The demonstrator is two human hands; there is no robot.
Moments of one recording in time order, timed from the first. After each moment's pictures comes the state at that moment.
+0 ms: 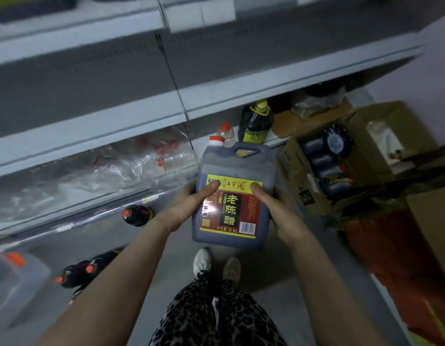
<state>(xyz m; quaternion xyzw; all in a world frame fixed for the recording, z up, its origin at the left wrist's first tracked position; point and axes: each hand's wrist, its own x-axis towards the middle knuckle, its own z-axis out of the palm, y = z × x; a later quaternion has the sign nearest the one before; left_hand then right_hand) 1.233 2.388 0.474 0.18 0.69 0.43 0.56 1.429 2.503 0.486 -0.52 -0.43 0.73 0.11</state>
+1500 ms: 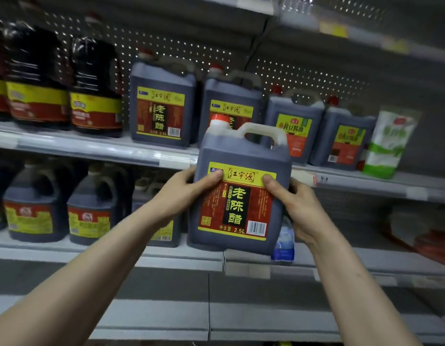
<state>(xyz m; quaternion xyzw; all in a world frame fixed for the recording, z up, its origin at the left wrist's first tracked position) 1.051 2.434 0.892 0.40 0.62 0.66 0.15 1.201 2.621 0.907 -0.11 -0.69 0.64 0.31</state>
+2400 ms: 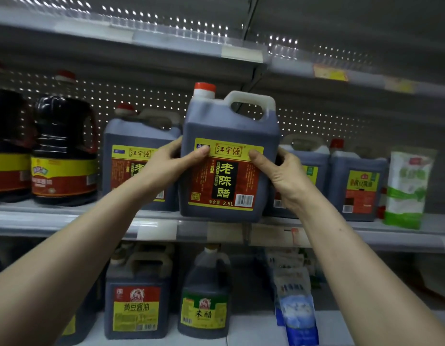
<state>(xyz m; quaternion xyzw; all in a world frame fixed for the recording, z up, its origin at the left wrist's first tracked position) 0.936 2.486 1.020 0.50 0.59 0.64 0.02 1.066 2.693 1.023 0.04 -0.71 0.58 0.40</state>
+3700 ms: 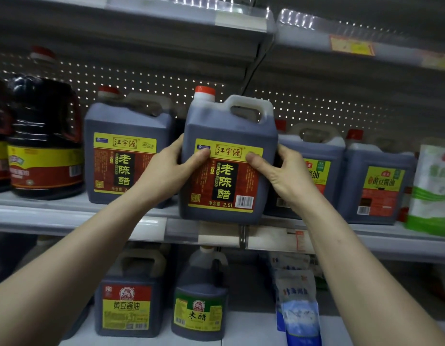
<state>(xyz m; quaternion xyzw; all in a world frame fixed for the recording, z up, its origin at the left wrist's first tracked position) 0.917 2.529 1.000 0.43 0.71 0.55 -0.11 1.042 2.736 1.010 -0.02 -0.81 0.41 0.42</state>
